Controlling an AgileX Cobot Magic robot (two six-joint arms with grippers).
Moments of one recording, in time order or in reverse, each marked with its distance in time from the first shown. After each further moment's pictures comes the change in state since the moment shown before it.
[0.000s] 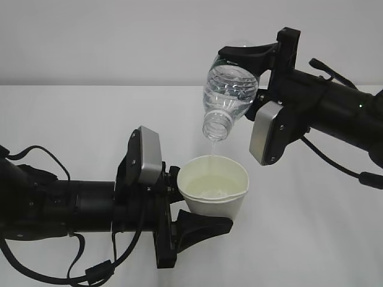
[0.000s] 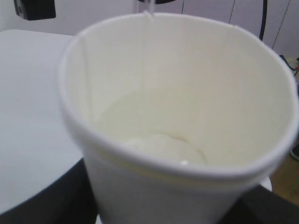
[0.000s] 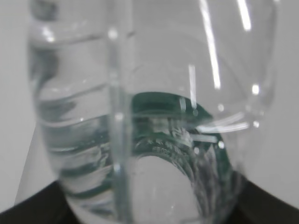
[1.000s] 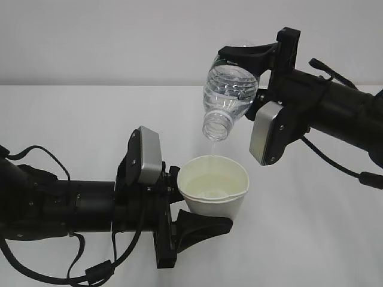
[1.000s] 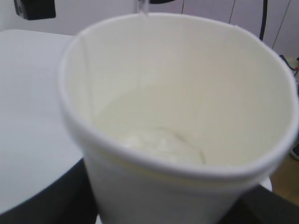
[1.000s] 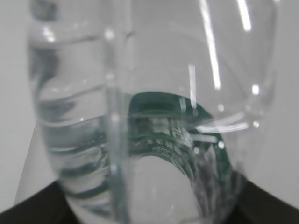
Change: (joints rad) left arm 0.000 0.000 0.000 0.000 0.000 0.000; right arm 0.000 0.000 0.000 0.000 0.000 -0.002
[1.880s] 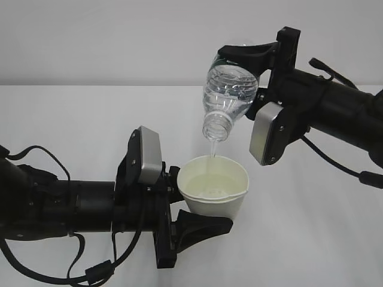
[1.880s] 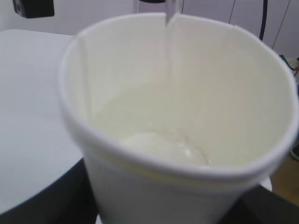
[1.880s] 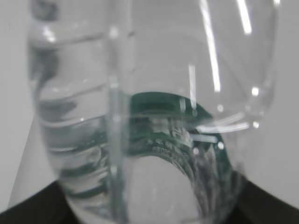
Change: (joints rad) left arm 0.000 0.000 0.000 0.000 0.000 0.000; right arm 0.000 0.000 0.000 0.000 -0.007 -0.018
